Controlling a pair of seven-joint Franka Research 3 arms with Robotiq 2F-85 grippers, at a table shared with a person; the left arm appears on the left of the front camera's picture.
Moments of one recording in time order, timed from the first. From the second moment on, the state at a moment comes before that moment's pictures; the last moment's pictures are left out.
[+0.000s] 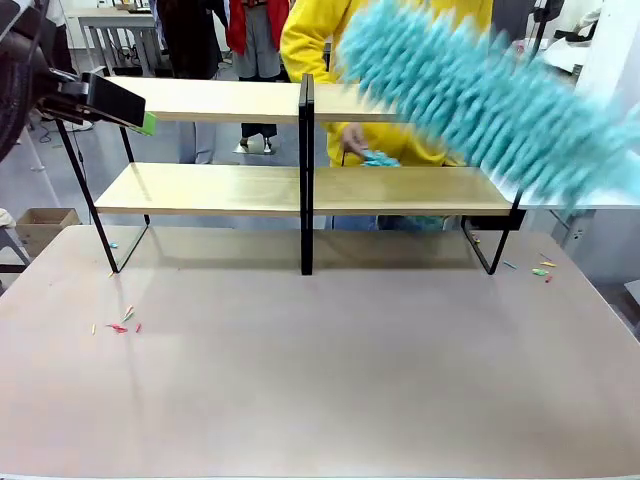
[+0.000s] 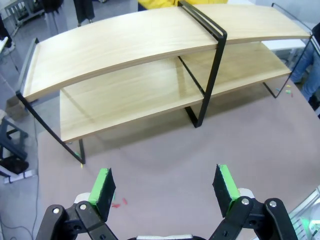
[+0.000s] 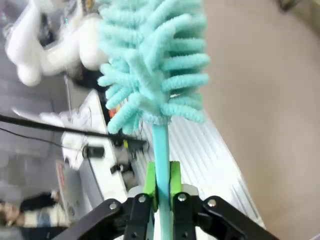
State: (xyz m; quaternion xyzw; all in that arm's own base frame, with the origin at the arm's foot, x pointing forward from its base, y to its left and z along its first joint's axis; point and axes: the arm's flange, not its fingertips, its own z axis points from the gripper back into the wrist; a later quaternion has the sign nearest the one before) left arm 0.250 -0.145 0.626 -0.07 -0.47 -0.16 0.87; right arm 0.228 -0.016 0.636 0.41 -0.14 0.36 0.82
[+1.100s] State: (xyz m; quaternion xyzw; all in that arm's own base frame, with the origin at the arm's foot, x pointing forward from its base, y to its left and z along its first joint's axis) left arm 0.251 -0.145 0.626 -0.07 -0.47 -0.16 0.87; right arm 0.222 -0.198 0.625 0.37 -0.35 0.24 0.83
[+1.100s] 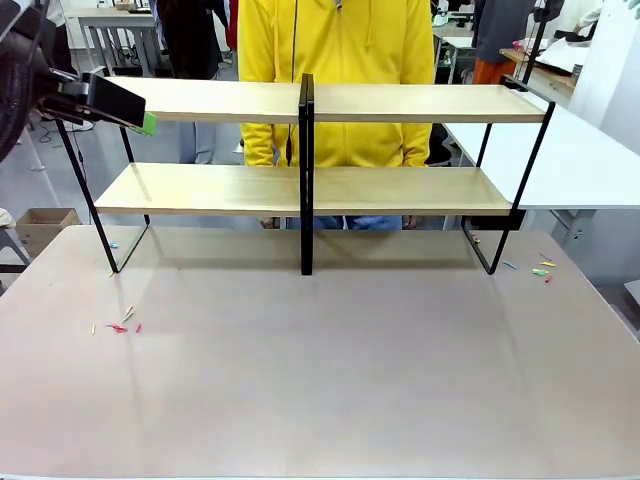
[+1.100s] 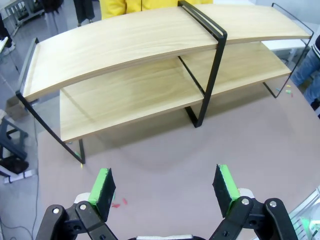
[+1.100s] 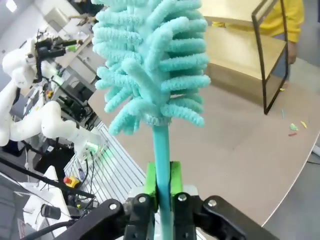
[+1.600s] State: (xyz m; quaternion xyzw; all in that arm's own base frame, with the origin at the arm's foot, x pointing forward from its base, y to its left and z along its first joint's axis) left arm 0.251 -0.145 0.626 -0.07 -0.47 -0.16 0.87; right arm 0.221 -0.199 0.627 0.37 -0.34 0.24 0.83
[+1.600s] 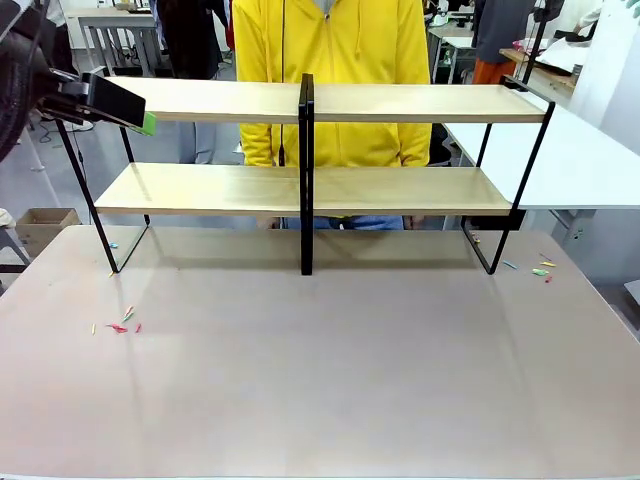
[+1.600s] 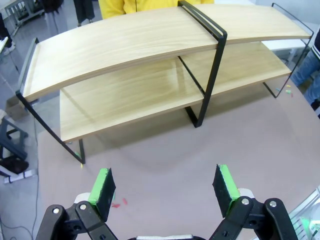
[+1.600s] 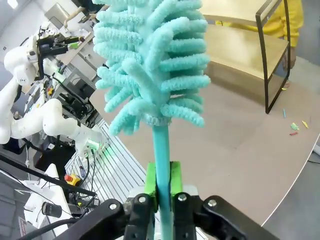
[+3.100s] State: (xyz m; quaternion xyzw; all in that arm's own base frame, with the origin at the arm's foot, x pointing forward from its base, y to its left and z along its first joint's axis) left arm 0.357 0.043 0.386 -0.54 -0.19 -0.11 0.82; right arm 0.376 0.056 0.436 0.25 0.07 0.54 0.80
